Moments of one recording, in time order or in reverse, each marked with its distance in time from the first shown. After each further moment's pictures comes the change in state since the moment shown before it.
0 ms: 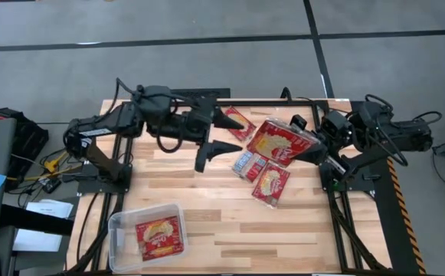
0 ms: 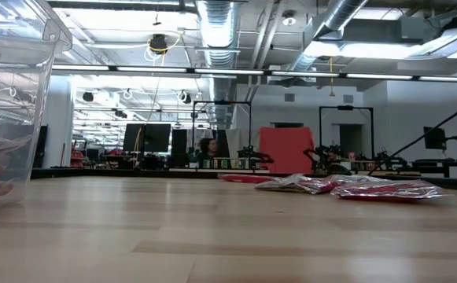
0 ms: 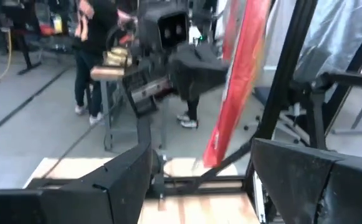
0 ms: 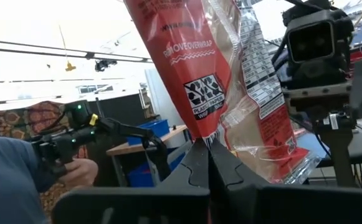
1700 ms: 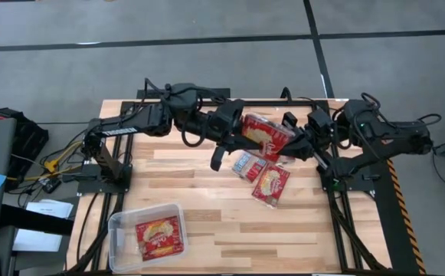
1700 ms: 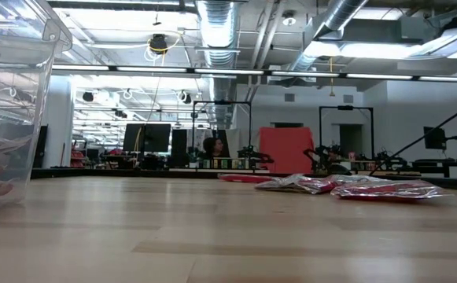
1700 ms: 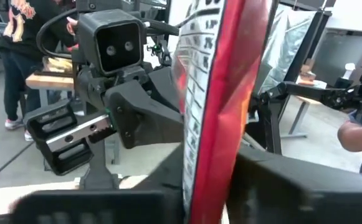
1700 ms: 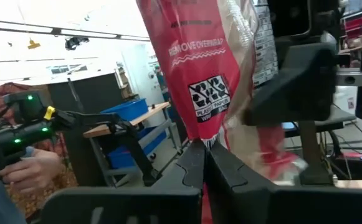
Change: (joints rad) left arm 0.096 0.136 0.000 0.216 0.285 -0.094; right arm -0.086 0.032 0.000 -0.105 -0.030 -0.017
